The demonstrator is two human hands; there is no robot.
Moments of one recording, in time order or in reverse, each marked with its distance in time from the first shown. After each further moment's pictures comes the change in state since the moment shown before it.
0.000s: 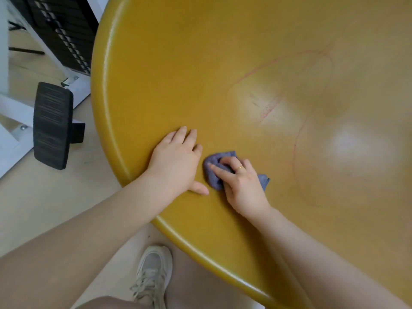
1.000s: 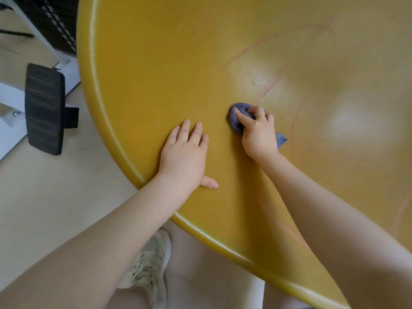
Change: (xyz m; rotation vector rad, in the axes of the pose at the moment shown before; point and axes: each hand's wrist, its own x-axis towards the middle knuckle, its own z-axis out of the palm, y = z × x) left_hand -0.005 0.035 0.025 -0.074 -0.018 -0.065; right_hand 0.040 0.053 -0.010 -0.168 0.038 0.358
